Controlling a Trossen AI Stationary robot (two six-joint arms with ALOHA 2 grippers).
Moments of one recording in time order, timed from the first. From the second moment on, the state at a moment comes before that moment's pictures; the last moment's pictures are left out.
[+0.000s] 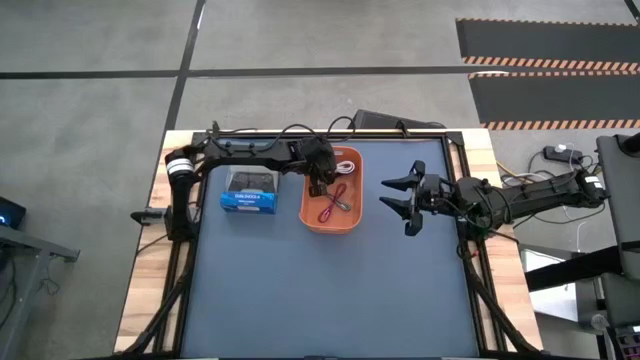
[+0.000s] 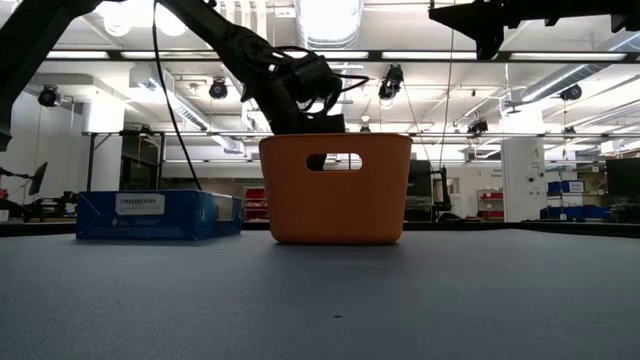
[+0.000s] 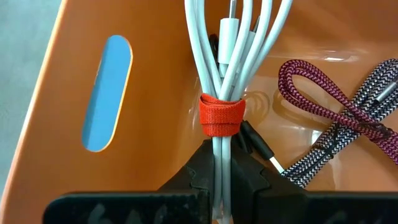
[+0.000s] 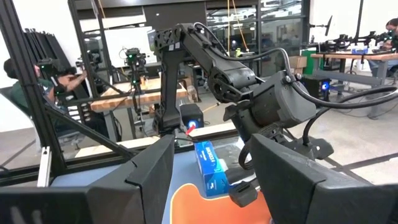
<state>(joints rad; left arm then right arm) 0.37 1.92 1.38 -0.37 -0.11 0.34 0.10 0.81 0.47 0.42 0.26 0.08</state>
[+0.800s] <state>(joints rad) 0.37 1.92 1.38 -0.36 -0.12 0.32 0.10 0.81 0.47 0.42 0.26 0.08</state>
